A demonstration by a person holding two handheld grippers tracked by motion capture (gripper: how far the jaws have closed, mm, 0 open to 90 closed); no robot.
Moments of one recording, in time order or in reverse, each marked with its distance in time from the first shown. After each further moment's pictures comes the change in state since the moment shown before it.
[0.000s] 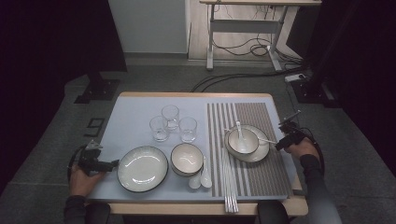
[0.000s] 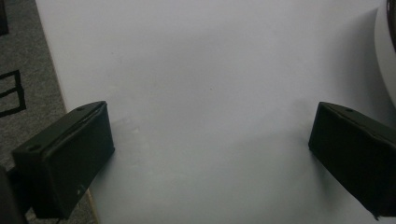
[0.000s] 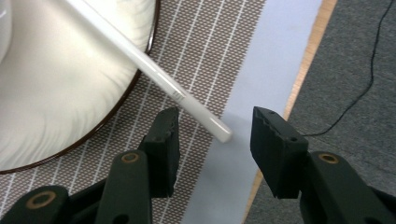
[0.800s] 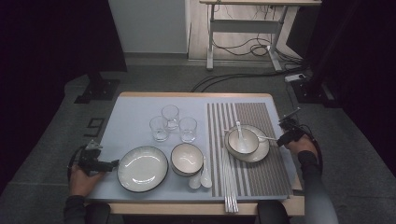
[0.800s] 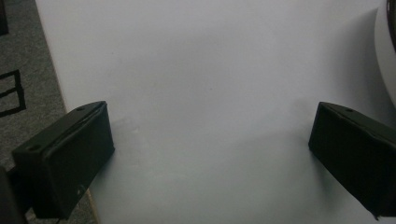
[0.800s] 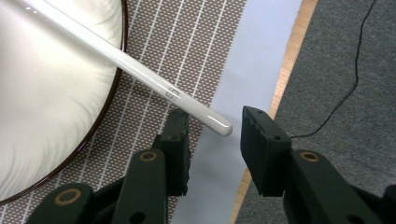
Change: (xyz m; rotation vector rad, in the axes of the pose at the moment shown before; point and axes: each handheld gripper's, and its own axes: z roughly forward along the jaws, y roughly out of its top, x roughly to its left) left arm 0.000 0.000 0.000 0.000 0.000 0.000; right arm -0.008 0.012 0.006 -0.009 -0.043 0.023
